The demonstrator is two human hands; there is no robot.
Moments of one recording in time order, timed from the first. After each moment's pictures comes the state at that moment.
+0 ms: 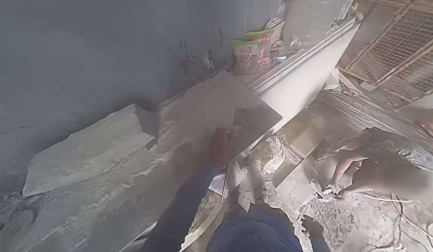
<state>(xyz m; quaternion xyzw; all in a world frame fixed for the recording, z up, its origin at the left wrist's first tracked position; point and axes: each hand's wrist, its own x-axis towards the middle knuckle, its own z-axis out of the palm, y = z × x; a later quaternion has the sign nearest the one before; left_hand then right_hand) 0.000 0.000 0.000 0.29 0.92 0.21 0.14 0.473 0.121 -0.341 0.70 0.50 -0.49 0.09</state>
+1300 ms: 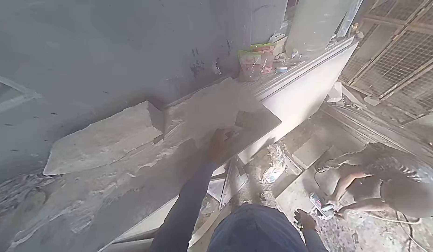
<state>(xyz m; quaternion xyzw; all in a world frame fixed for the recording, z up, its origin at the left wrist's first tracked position) 0.003 -0.023 -0.014 0.29 0.89 0.31 0.13 0.433 0.147 -0.347 0.70 0.47 -0.53 0.02</state>
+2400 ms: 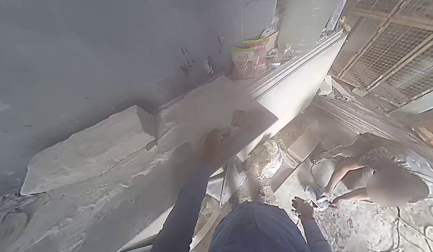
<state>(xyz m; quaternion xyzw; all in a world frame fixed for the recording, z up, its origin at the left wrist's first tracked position) -0.010 -0.022 -0.018 0.31 0.89 0.31 0.10 0.407 0.147 -0.324 0.70 0.42 -0.58 -0.07</state>
